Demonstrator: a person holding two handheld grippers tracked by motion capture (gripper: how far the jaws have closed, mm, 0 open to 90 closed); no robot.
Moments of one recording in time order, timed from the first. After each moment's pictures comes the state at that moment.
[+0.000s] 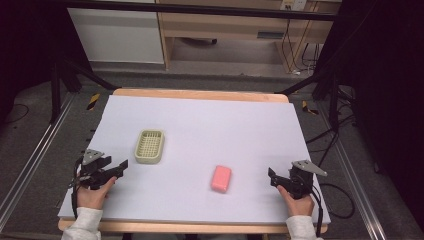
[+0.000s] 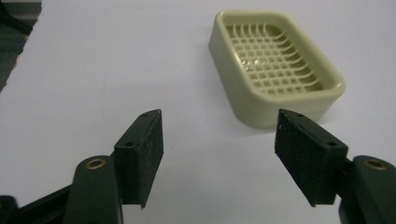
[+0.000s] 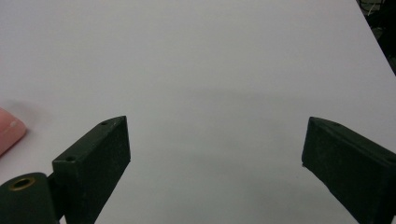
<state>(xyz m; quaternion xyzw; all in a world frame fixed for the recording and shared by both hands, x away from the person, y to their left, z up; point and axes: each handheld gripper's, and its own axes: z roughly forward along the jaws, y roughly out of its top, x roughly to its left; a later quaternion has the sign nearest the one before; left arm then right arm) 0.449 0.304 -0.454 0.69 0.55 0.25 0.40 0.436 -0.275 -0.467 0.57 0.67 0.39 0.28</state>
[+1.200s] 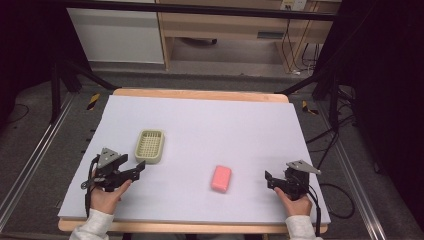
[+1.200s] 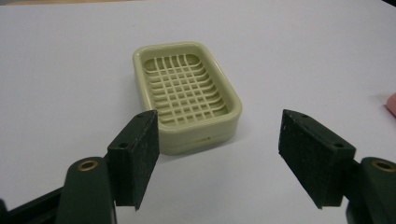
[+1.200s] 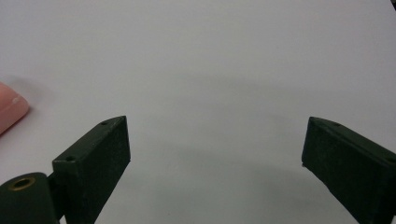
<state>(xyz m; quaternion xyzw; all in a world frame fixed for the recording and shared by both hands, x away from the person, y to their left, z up) 0.438 0.252 -0.433 0.72 0.49 0.24 0.43 0.438 -0.267 -0.472 0.56 0.69 0.37 0.26</state>
